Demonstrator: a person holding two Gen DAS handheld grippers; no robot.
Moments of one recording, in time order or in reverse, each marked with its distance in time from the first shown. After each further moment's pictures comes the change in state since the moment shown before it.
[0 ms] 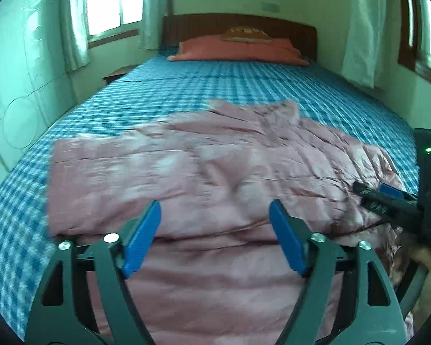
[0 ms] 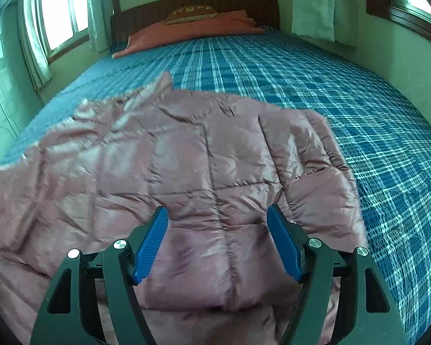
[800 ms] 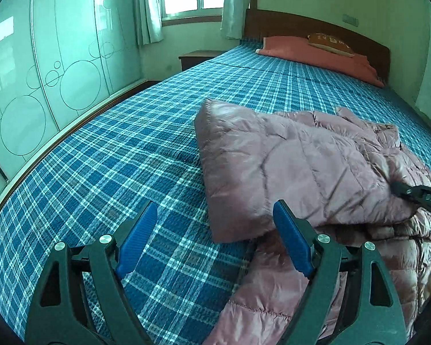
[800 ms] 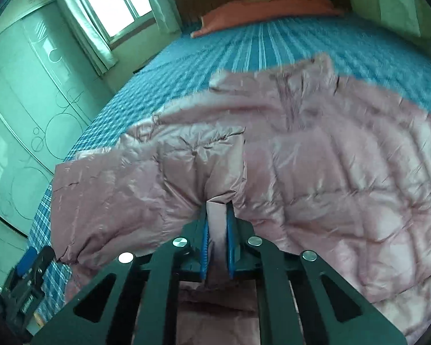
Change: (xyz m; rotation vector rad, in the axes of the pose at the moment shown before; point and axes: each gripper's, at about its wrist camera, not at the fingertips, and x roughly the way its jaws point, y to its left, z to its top) left arm 0.005 0.141 -0.018 -0.195 0.038 0.247; right arm 0.007 0.153 0.008 -0.080 0.072 0.319
